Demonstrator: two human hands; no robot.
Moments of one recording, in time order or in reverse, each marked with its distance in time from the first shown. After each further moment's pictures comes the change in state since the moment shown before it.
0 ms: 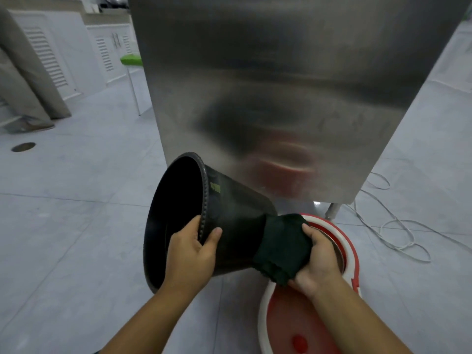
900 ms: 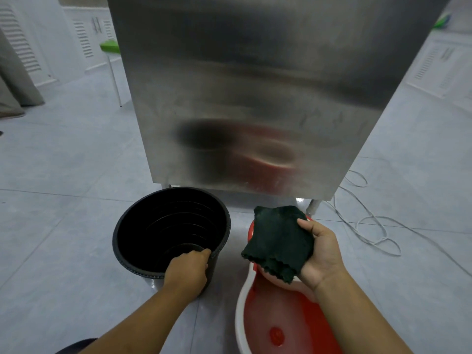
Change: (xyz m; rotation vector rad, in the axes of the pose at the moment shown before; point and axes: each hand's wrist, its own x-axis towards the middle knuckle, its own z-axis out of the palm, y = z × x) left_hand -0.004 -0.106 0.071 0.975 -0.490 0.003; right_hand -0.017 -0.043 -0.018 -0.001 -0.118 -0.034
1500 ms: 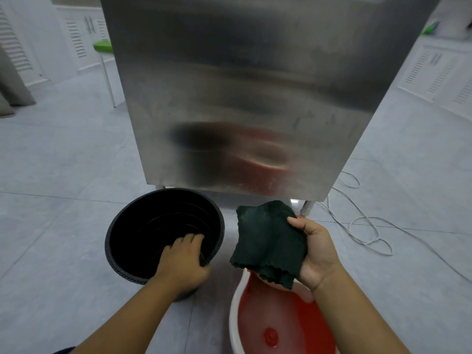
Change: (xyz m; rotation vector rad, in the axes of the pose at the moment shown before) left_hand 0.006 -0.001 -0.027 -0.114 0.083 0.001; right_hand -0.009 -0.009 0.002 -0.098 -0.178 0.022
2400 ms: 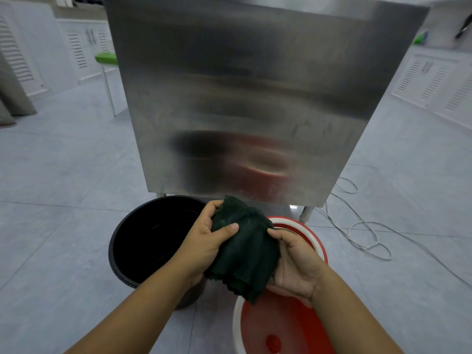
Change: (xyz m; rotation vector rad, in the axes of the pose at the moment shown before) left_hand -0.014 0.067 -0.097 -1.615 -0.089 -0.002; right_hand 0.000 0.017 0.010 -0.195 -0.035 0.228
